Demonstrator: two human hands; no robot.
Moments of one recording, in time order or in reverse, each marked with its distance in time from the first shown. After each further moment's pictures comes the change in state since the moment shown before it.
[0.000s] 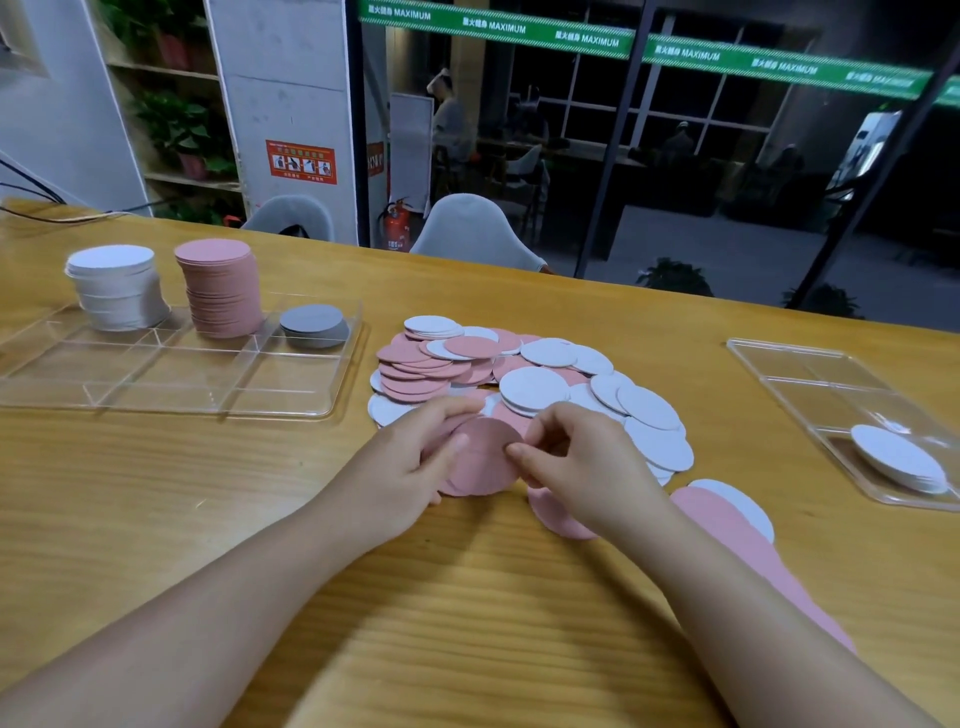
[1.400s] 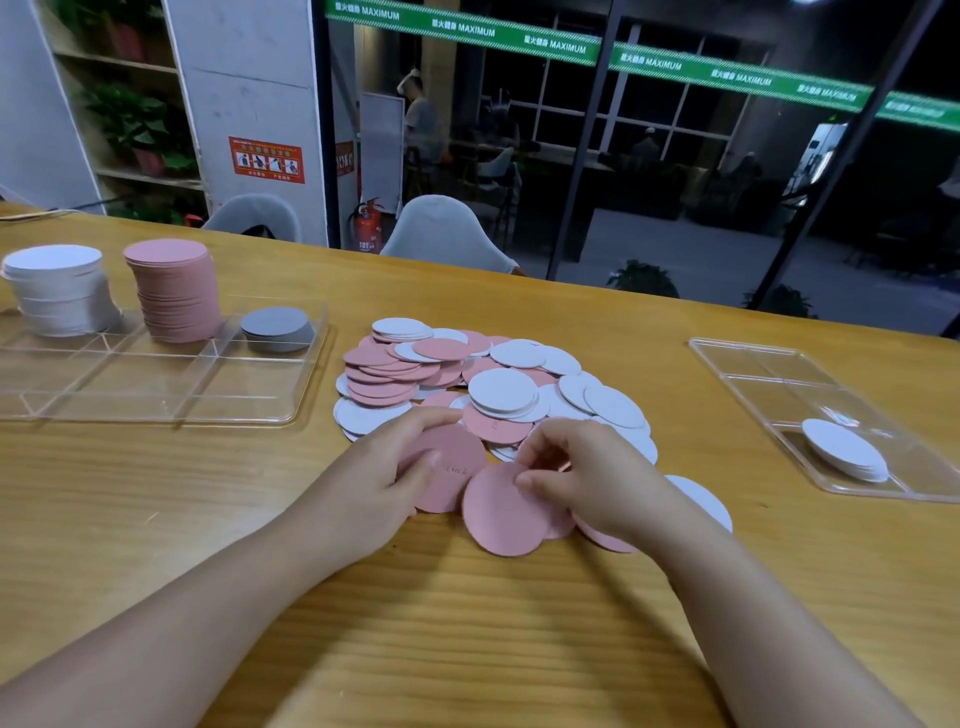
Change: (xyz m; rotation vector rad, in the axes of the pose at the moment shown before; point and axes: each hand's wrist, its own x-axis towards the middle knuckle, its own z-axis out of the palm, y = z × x) left_hand -0.001 0.000 0.007 0.053 -0.040 0.020; right_hand -0.005 0.017 -0.031 -0.150 -0.185 -0.007
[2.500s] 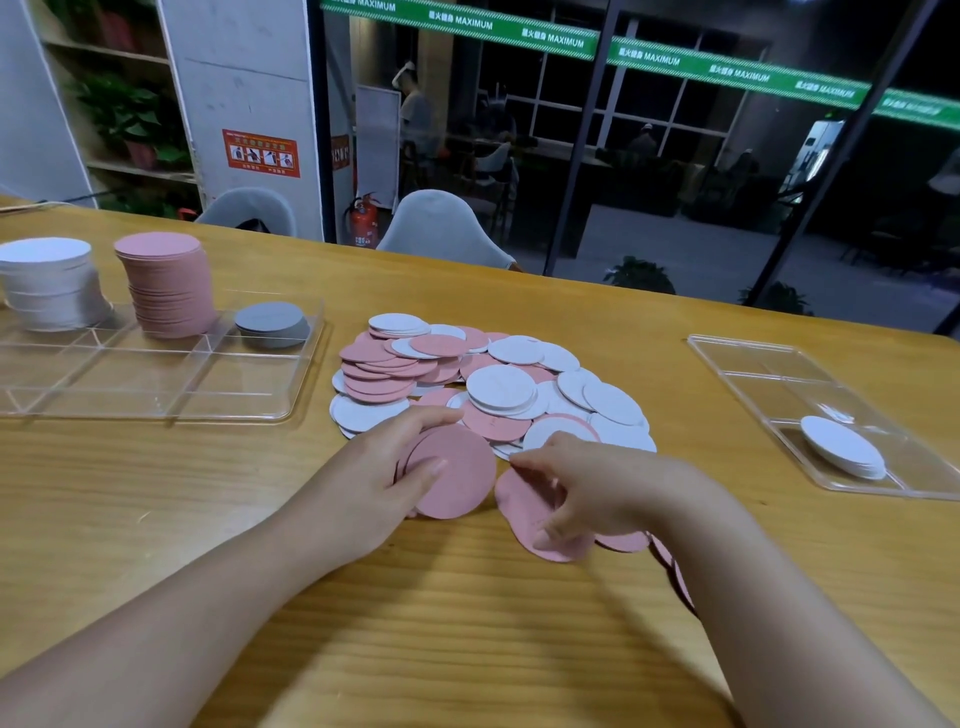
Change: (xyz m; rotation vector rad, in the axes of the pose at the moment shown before) left_hand 0.002 -0.011 -0.001 -0.014 -0.012 0.040; right_hand 0.003 -0.011 -0.013 -0.447 -0.455 0.124
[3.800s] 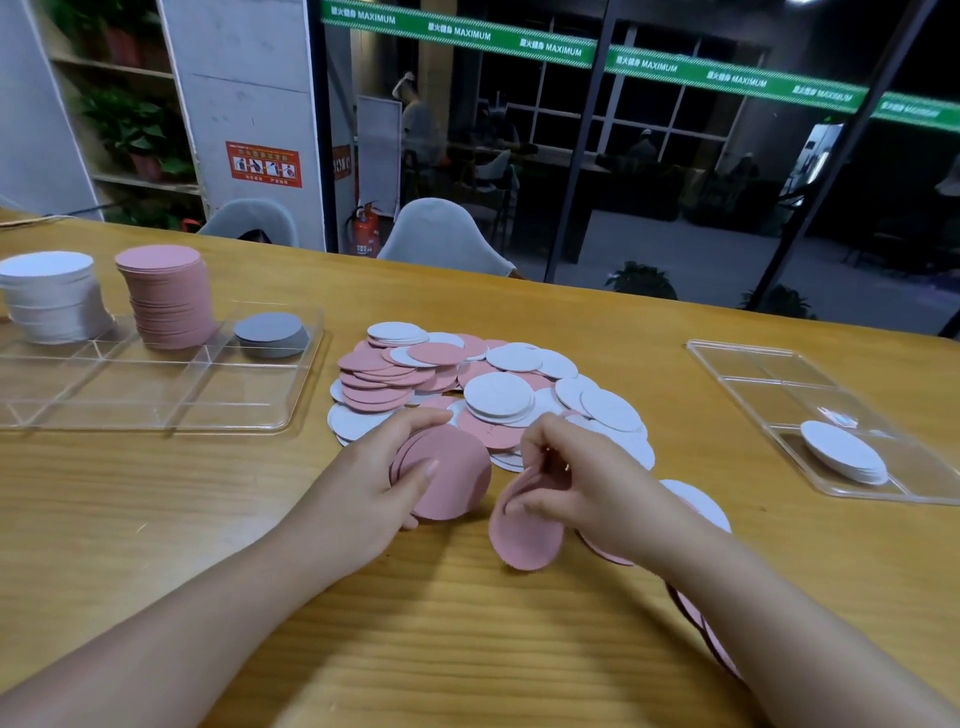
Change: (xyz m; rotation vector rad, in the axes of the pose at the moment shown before) left_hand -0.002 0.011 0.002 -0.021 0.079 -0.074; right_hand 0.000 0.010 0.019 0.471 0.478 -0.321
